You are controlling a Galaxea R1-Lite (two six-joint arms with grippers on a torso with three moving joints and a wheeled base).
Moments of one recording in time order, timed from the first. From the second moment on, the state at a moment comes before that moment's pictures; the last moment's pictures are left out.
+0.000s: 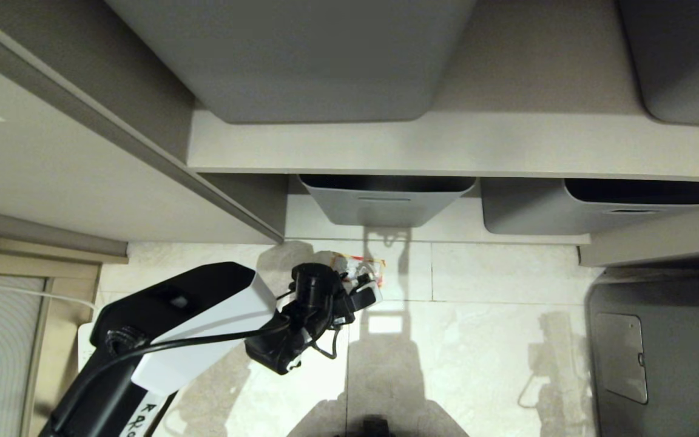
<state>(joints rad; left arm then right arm) -0.58 2.55 -1.31 -0.99 0.09 1.05 0.00 0.00 0.00 0.00 0.00 -0.01</state>
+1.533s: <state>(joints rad) -0.57 2.55 -1.24 -1.10 0.06 1.22 0.00 0.00 0.00 0.00 0.00 -0.01</state>
